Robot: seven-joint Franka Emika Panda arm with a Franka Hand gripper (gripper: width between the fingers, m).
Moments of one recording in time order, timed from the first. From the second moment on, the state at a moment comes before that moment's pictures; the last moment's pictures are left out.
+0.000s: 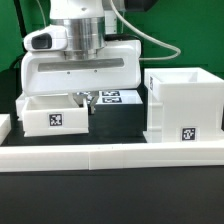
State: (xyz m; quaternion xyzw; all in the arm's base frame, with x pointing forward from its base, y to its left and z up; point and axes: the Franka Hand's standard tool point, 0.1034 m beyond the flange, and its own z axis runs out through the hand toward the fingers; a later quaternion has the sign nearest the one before) arm 0.527 -0.060 0.034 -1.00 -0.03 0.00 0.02
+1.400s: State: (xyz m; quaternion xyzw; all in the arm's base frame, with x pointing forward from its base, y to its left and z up) arm 0.523 -0.052 0.028 -0.89 -0.46 0.01 -0.01
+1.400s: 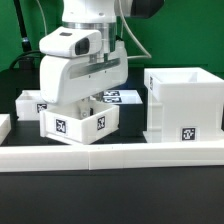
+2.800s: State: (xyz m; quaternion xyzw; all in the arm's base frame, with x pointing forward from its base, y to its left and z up) arm 0.519 -0.041 0.022 -0.75 -0.66 0.03 -0.02
